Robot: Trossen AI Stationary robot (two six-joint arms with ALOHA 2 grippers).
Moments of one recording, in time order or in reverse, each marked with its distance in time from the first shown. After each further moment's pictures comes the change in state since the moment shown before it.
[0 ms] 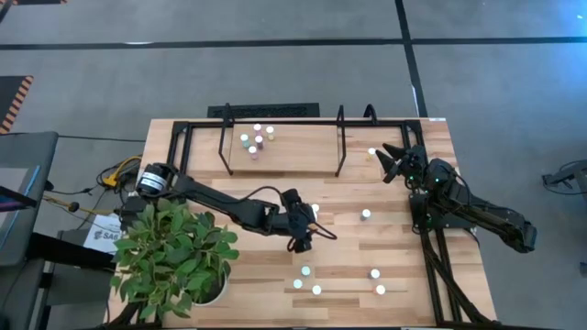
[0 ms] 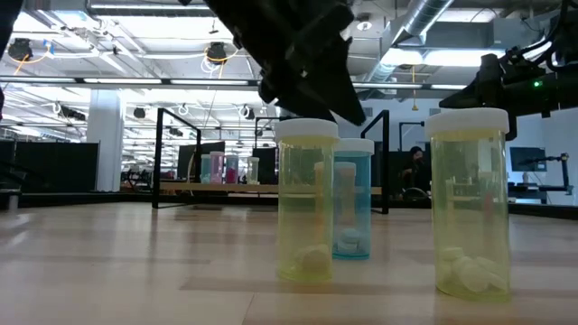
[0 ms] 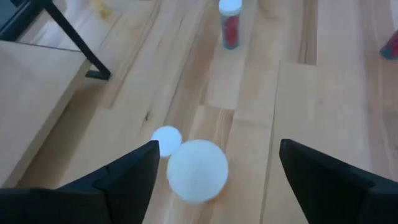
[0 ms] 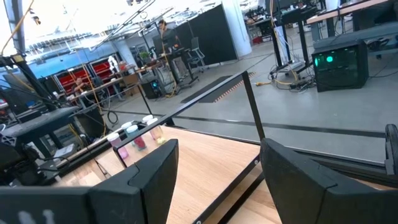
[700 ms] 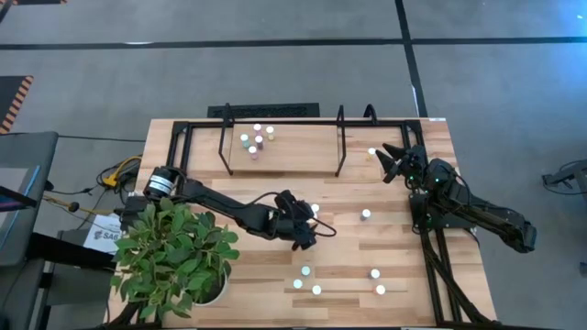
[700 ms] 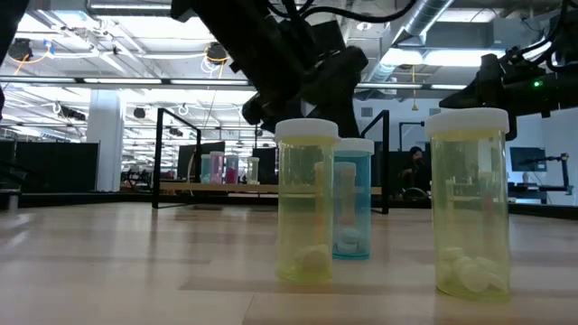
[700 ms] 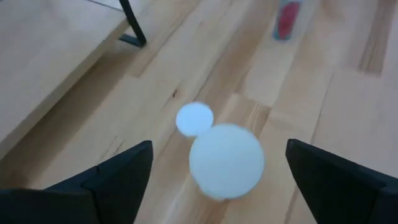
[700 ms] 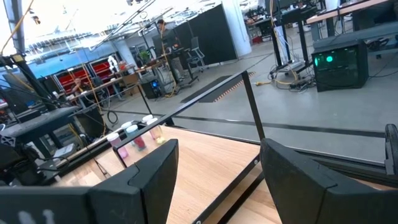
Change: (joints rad) left arm -0.010 0.071 -0.002 -0.006 -0.146 -0.232; right arm 0.000 0.000 0.000 0.000 0.000 0.000
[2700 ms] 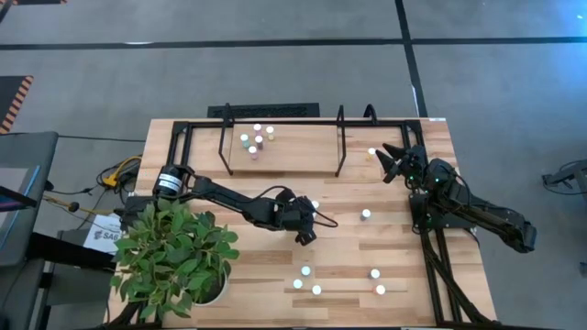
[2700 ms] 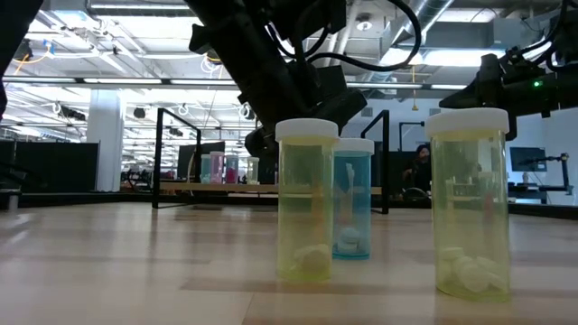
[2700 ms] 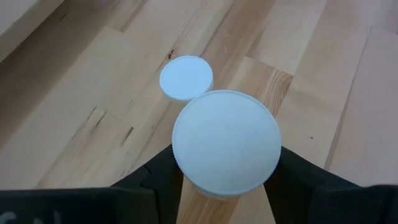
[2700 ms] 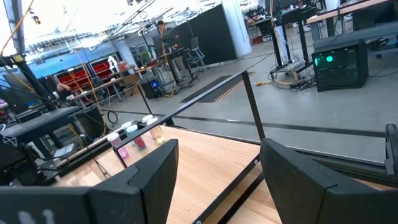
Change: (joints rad) left arm 0.073 0.059 0.002 -0.026 0.164 -0.032; right arm 0.000 0.000 0.000 0.000 0.000 0.000
